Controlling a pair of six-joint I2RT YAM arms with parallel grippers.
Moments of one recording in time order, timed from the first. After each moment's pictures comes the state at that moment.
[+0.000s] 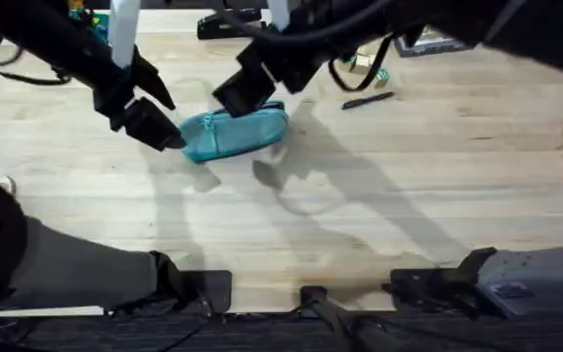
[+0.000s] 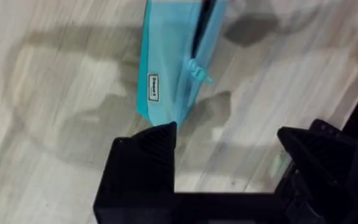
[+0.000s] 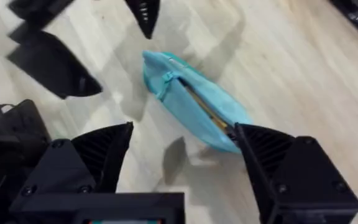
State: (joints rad) left arm 0.24 1.64 1.47 -1.54 0.47 1.31; right arm 0.72 1.59 1.52 -0.75 -0.29 -0.10
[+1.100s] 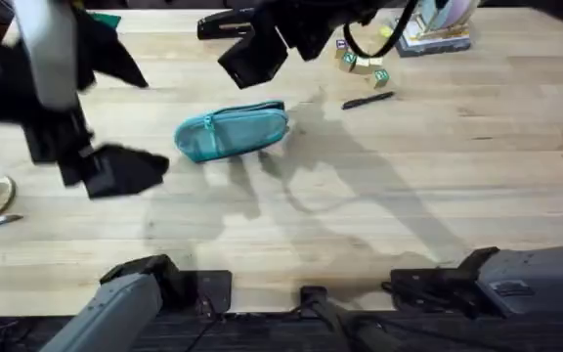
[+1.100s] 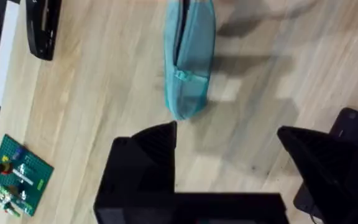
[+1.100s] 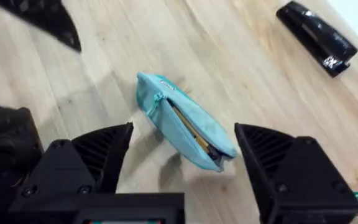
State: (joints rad) left arm 0.24 1.10 1.40 -1.55 0.47 1.43; right arm 0.66 1.59 1.61 -0.75 -0.35 -0.20
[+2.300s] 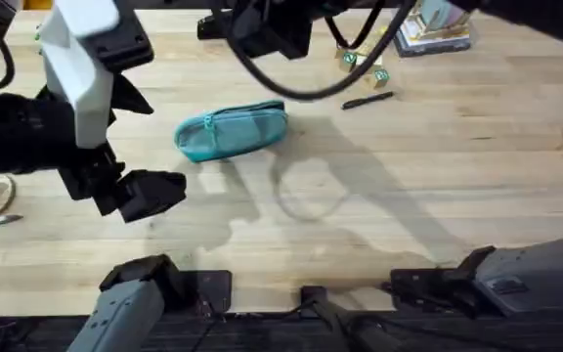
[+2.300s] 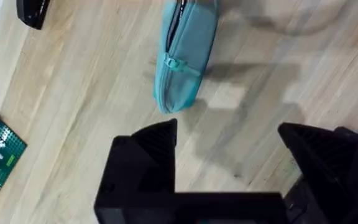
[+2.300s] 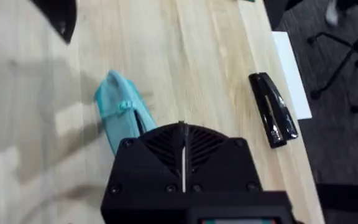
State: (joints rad) left arm 0.24 0.92 1.18 -1.42 0.47 1.24; right arm 0.68 1.65 1.62 -0.63 -0.36 -0.67
